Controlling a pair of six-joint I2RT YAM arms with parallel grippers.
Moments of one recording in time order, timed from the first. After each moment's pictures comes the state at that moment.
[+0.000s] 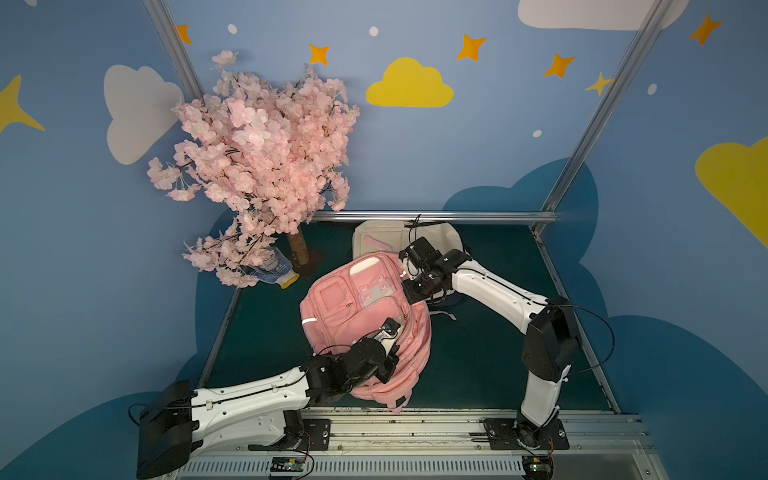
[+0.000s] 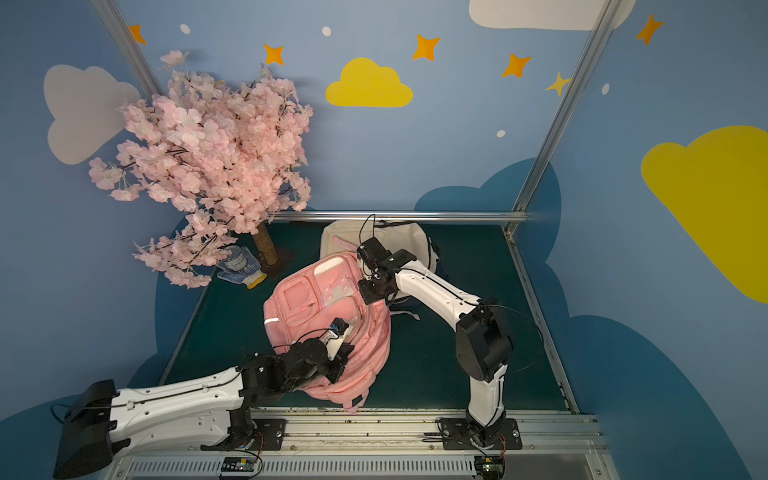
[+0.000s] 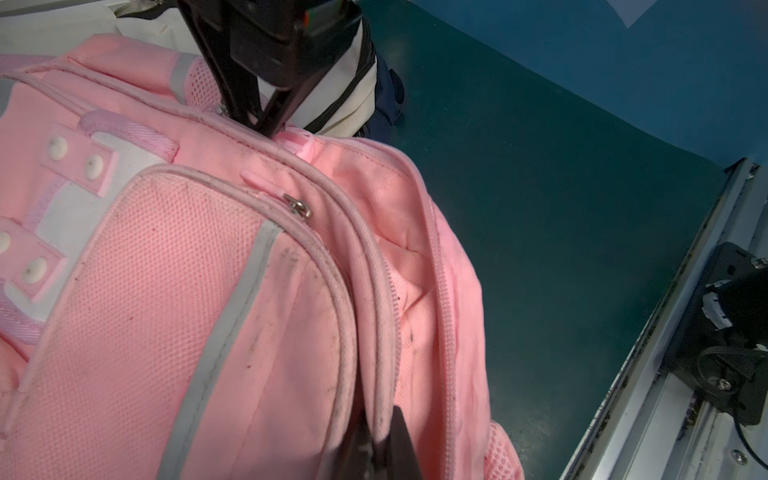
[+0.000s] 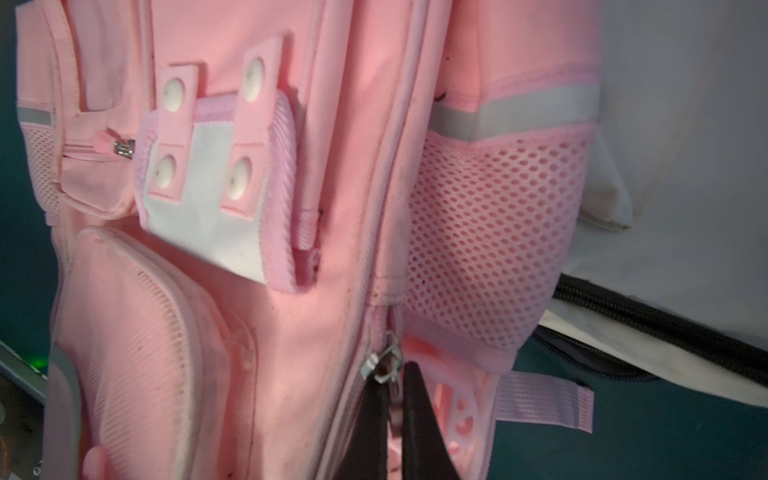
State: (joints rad) left arm -1.14 1.03 0.54 -0.14 -0.28 -0.31; right arm 0.74 1.88 1.64 -0.90 -0.05 0.22
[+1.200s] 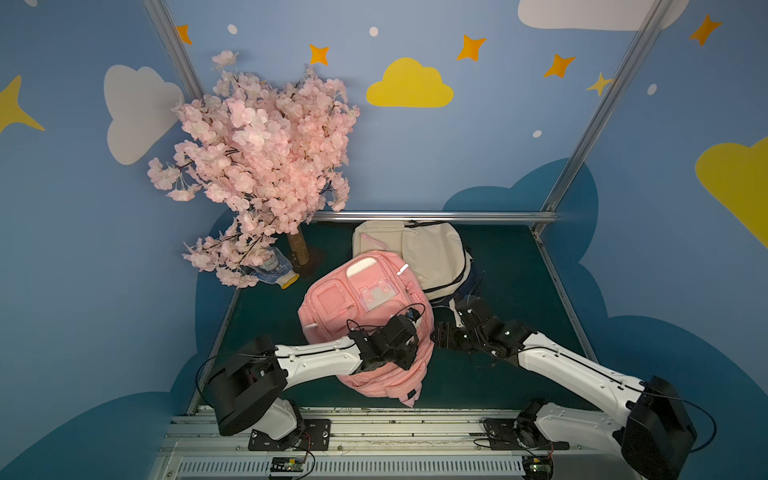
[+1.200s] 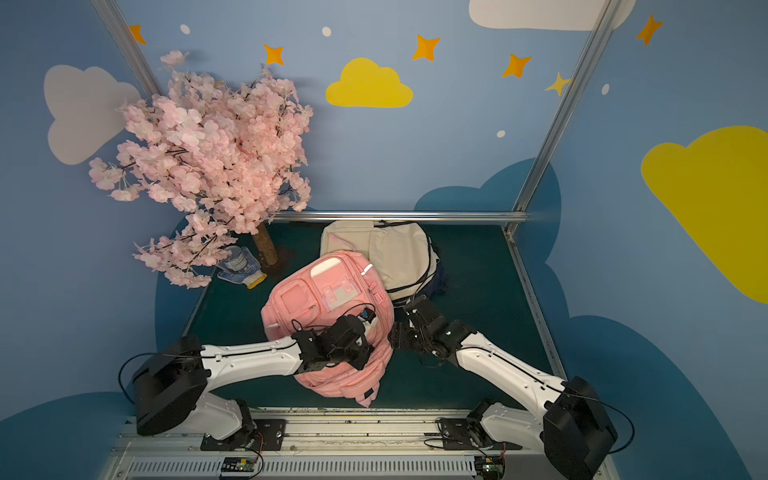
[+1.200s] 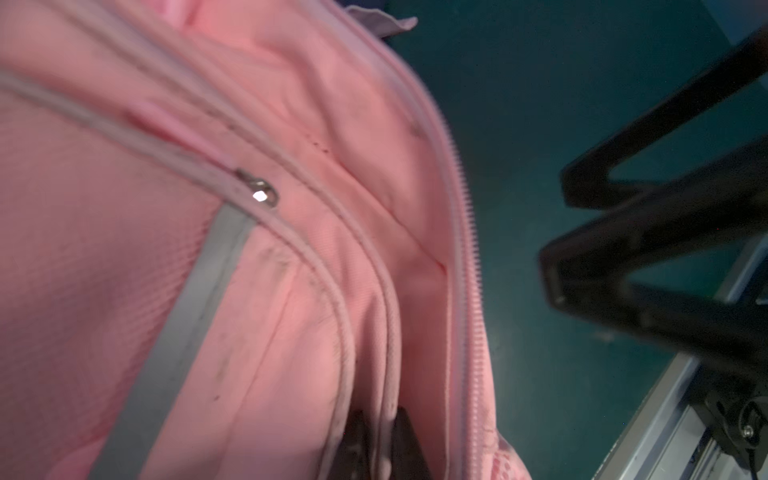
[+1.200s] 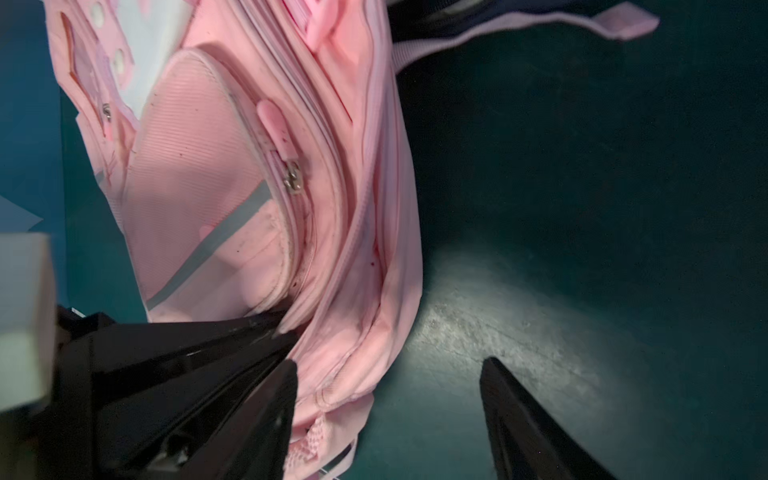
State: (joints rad) left arm -1.02 1.53 0.82 -0.17 -0.01 -0.43; right arm 0.76 1.15 0.69 -0.49 -0.11 0.78
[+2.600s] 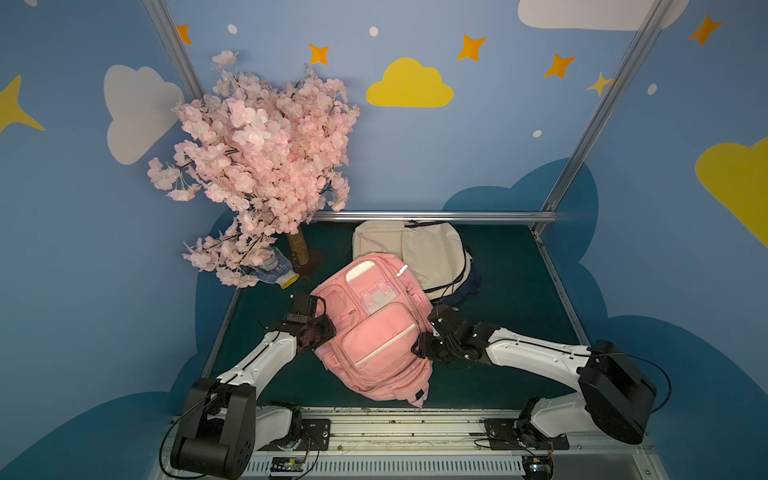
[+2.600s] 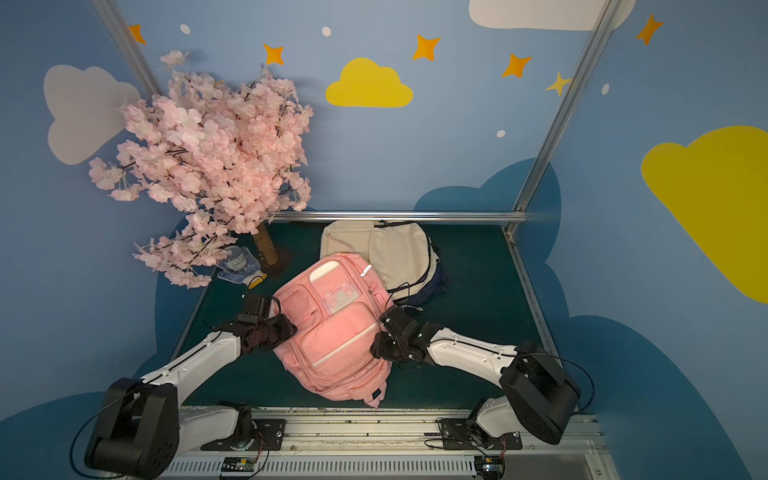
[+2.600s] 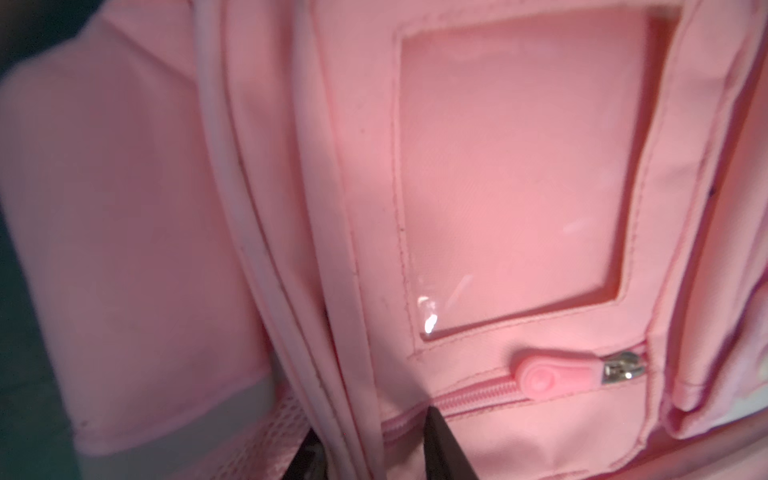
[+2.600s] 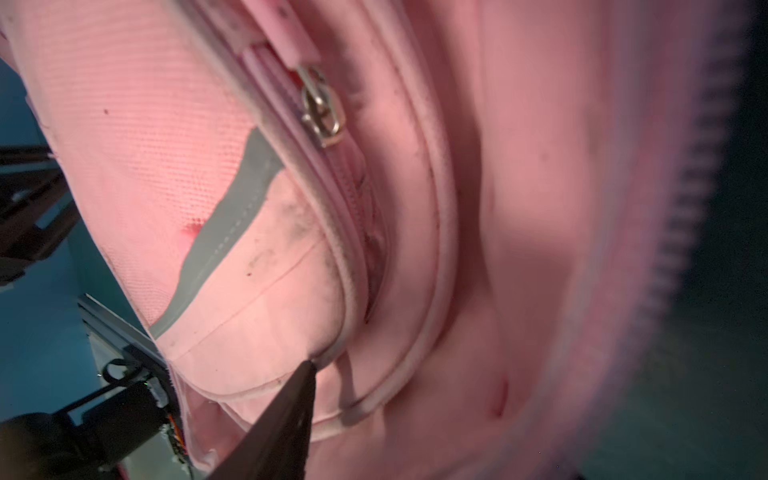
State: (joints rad) left arm -0.14 1.24 0.55 -0.37 0.19 -0.69; right arm 0.91 1.42 0.74 -0.34 -0.17 0.94
